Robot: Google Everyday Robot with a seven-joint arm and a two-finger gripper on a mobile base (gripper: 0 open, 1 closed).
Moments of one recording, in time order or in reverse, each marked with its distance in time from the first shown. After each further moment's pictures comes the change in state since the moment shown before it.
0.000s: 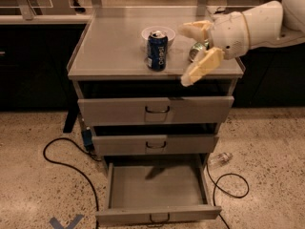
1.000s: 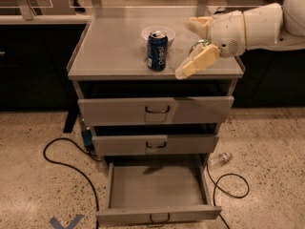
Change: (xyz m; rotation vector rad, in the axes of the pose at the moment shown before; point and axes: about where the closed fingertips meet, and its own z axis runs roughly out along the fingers) arm 0.000 -0.027 0.000 0.151 -0.007 0.020
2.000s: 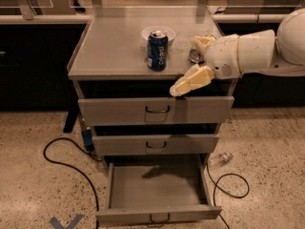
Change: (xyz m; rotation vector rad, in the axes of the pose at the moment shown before) arm 0.042 0.015 0.010 0.167 0.097 0.057
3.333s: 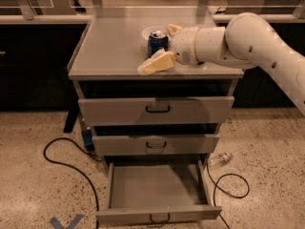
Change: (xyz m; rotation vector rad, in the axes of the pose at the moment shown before) arm -0.030 -0.055 0.096 0.082 -0.119 0.007
